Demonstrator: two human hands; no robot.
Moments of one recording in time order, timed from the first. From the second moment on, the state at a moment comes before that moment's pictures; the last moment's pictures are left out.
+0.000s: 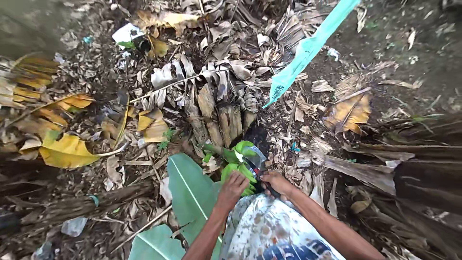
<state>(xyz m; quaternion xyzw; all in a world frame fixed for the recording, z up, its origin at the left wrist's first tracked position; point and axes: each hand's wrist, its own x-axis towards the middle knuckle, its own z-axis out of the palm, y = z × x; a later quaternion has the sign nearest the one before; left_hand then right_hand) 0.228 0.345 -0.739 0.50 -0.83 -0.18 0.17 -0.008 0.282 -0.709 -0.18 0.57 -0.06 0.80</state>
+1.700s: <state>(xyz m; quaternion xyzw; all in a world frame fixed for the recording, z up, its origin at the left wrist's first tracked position) 0.229 0.012 -0.406 0.18 -0.85 0.12 0.49 -0.089 0.260 -0.446 -0.53 0.66 -0.50 0.18</state>
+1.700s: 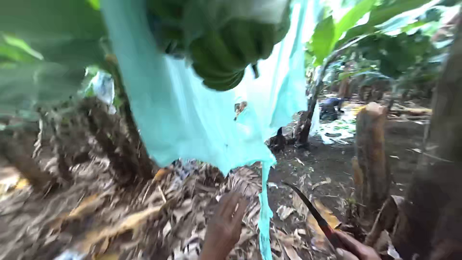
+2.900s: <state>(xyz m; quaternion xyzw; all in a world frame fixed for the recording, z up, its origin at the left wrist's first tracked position) 0.137 0.049 0.078 0.39 -0.67 0.62 0.09 -0.195 -0.030 -0.003 -0.85 0.32 -0.37 -0.21</state>
